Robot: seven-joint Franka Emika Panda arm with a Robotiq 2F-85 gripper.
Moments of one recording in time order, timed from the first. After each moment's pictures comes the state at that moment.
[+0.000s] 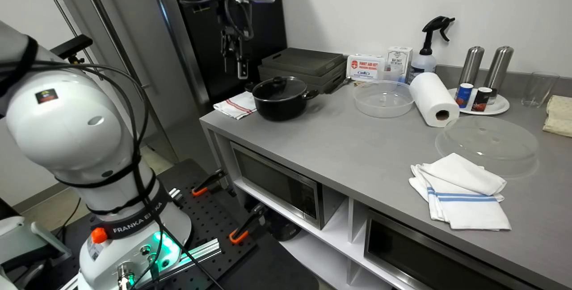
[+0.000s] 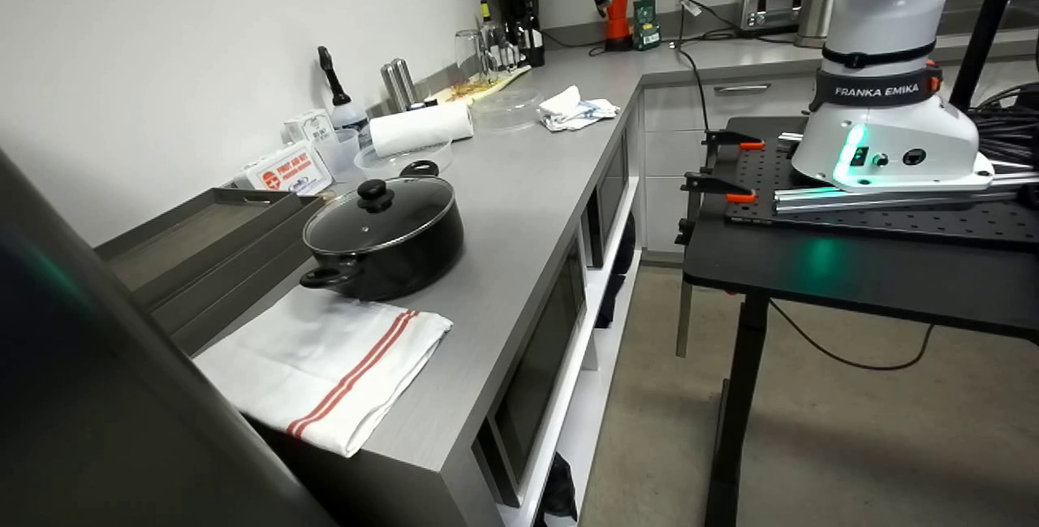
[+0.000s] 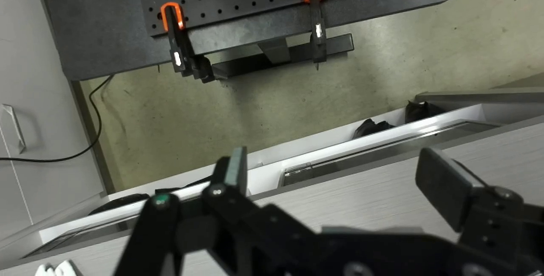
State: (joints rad) arm 0.00 -0.46 0.14 -2.51 0.02 1.78 0.32
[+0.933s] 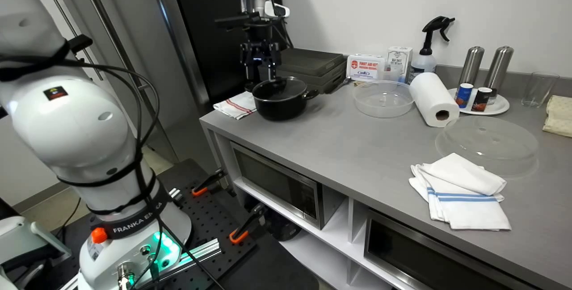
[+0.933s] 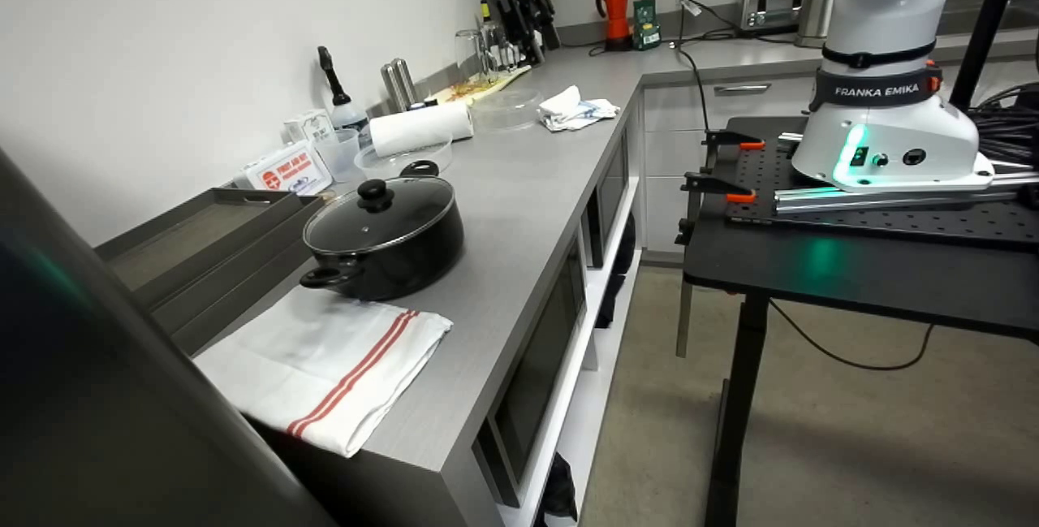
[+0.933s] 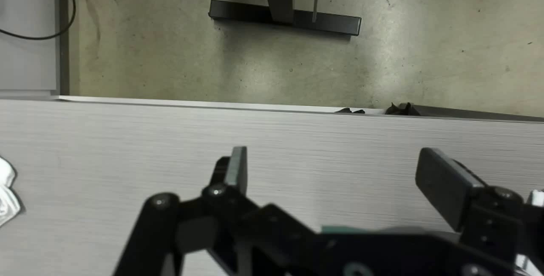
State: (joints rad) arm 0.09 -0.06 0.15 -2.28 -0.07 1.98 0.15
